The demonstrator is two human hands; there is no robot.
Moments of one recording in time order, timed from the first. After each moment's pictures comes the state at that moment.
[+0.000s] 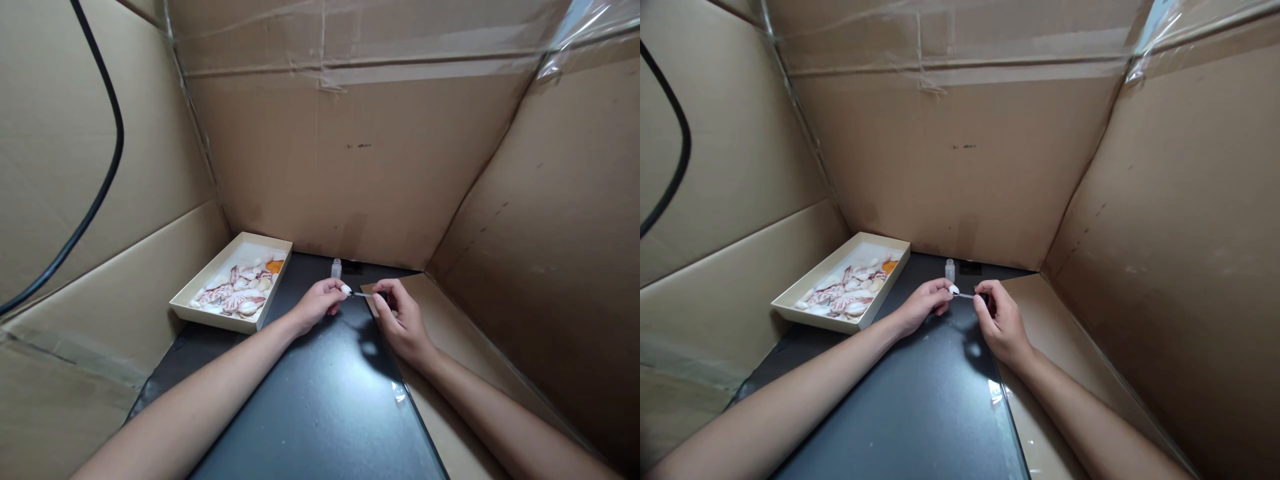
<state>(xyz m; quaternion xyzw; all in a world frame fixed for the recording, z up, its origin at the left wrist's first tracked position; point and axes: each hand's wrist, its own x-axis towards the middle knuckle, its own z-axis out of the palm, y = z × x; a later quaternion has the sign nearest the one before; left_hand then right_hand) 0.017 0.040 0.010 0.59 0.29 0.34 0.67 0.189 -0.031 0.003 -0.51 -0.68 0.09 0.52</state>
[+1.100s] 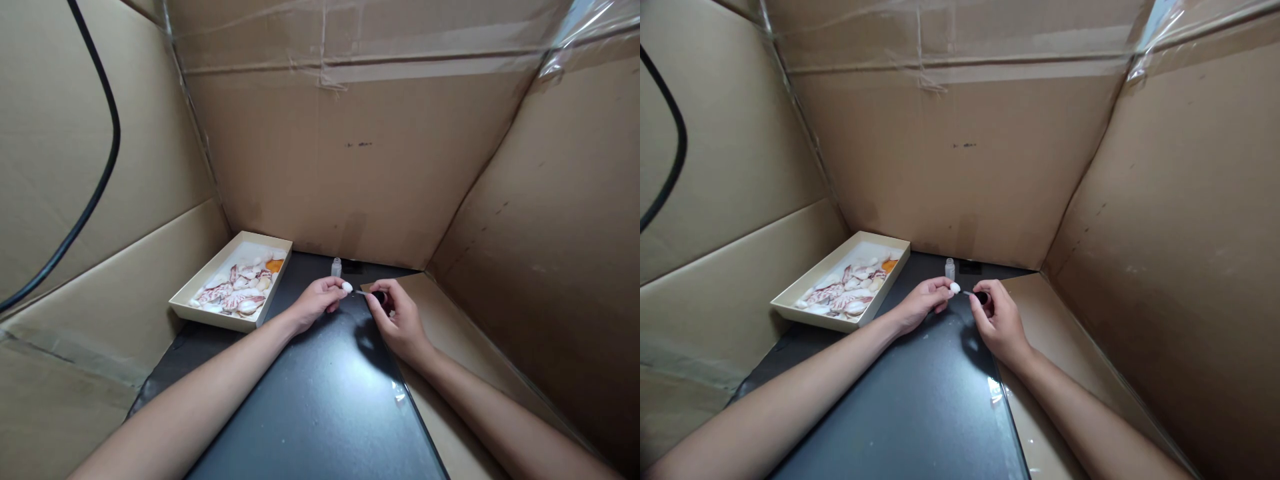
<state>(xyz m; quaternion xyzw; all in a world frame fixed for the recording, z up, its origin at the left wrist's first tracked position) 0.014 0.043 0.010 0.59 0.29 0.34 0.67 0.188 -0.031 0.002 -0.51 -0.68 0.08 0.52</state>
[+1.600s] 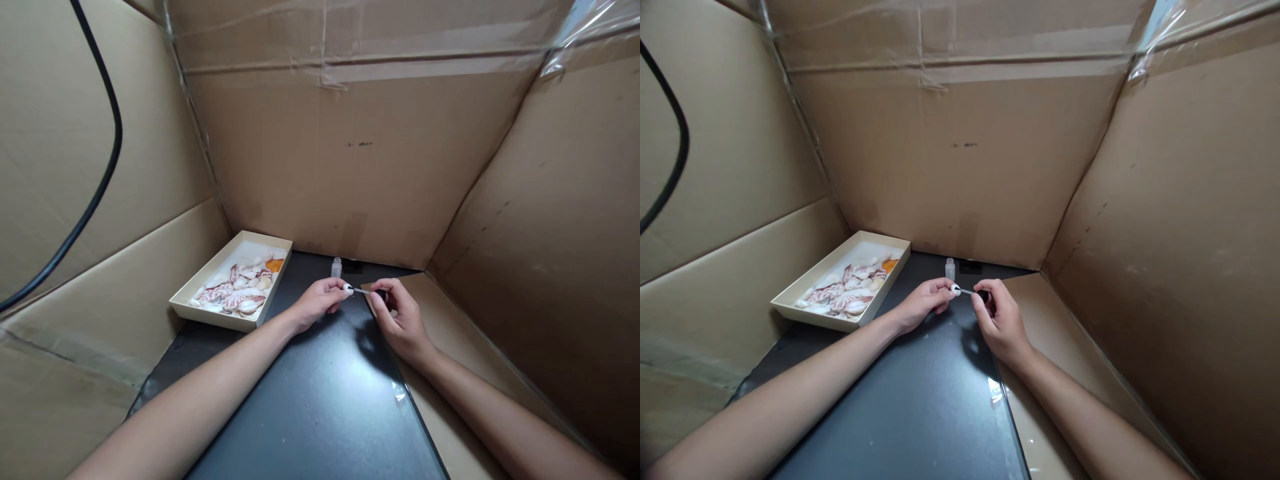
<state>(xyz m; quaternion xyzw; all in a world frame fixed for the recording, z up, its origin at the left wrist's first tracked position) 0.014 0.040 0.014 0.61 0.29 0.32 0.66 0.188 -0.031 0.004 -0.51 -0.68 0.06 0.53</state>
